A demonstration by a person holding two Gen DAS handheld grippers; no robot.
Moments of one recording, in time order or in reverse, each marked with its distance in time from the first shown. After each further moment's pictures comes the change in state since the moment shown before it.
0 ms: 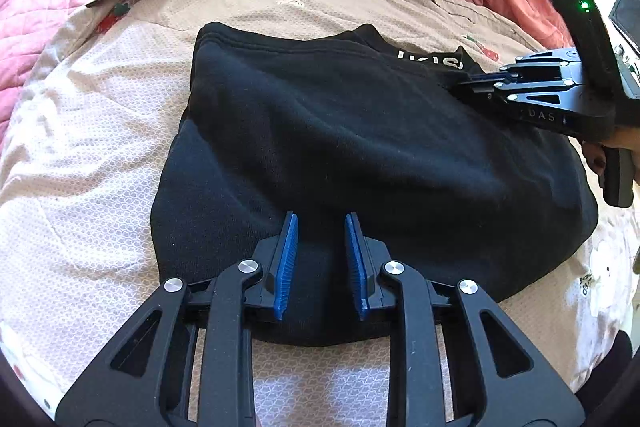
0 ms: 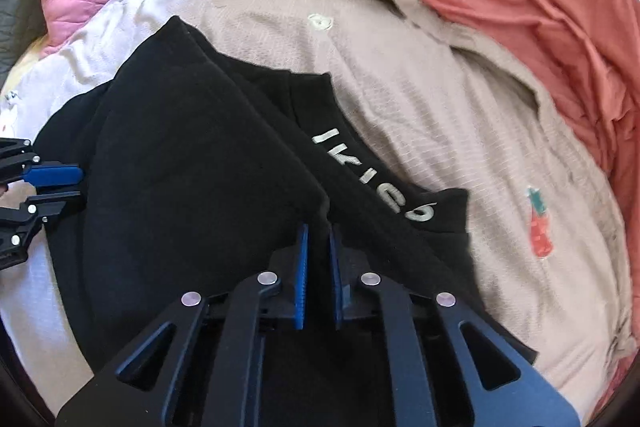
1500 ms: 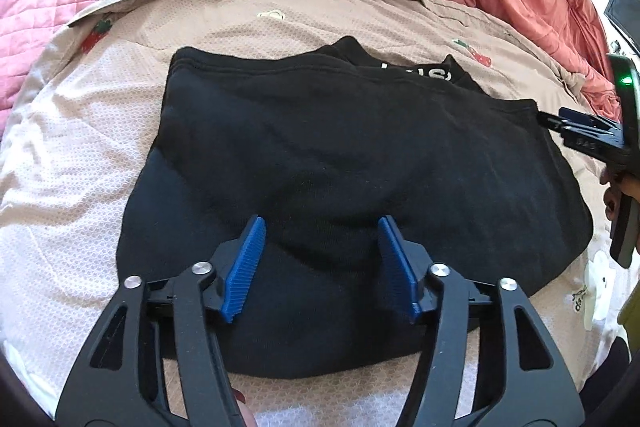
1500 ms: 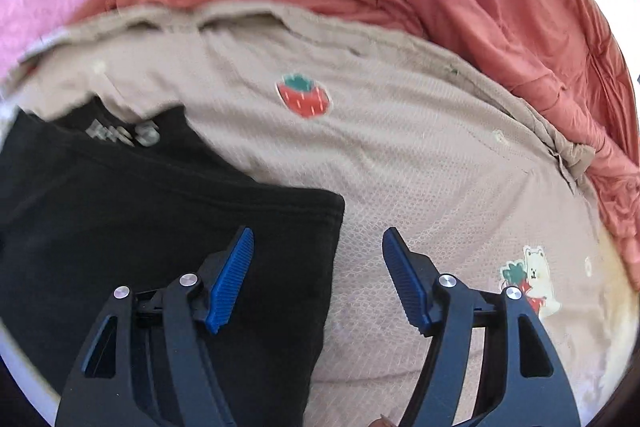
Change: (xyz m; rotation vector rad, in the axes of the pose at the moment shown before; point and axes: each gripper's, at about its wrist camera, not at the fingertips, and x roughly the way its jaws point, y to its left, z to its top) left arm -0.001 -0.018 0.013 0.021 -0.008 -0.007; right arm -0.057 -0.098 -0.121 0.532 -0.088 -0.352
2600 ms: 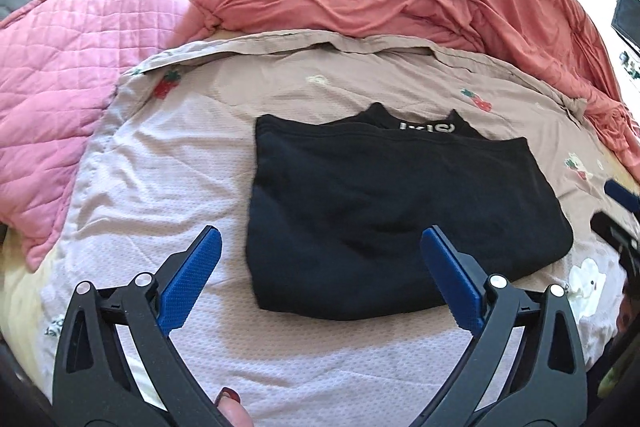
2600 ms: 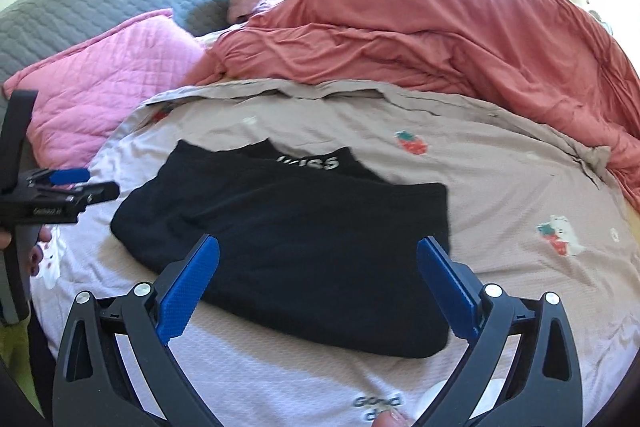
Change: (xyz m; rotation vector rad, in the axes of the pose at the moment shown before) left arm -0.094 0.020 0.005 -0.010 -0.124 0.110; right arm -0.159 0.086 -0.058 0.021 -0.219 0.247
